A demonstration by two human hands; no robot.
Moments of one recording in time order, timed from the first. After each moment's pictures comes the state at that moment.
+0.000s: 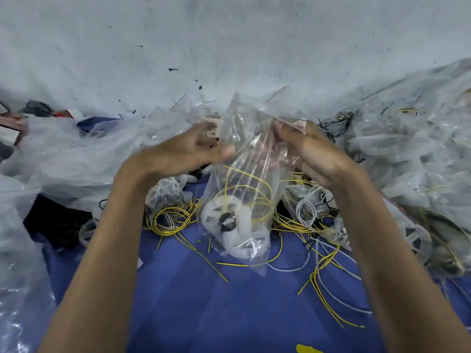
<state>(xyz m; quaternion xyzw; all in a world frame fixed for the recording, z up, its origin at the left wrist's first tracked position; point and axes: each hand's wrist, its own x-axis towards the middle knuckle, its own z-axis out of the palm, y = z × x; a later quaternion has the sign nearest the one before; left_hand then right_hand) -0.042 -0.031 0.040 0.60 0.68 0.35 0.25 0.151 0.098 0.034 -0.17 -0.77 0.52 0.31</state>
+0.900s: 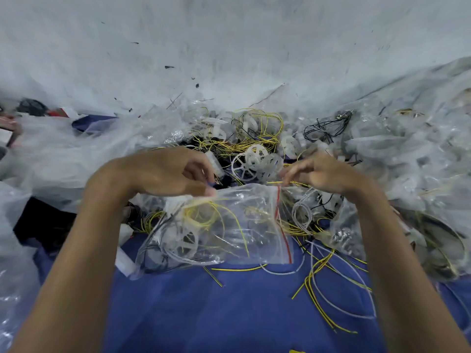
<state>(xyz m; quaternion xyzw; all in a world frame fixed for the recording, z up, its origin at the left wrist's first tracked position) -0.049 -0.038 0.044 0.67 0.67 0.20 0.23 0.189 0.146 0.009 -0.26 -0.91 0.31 0.13</state>
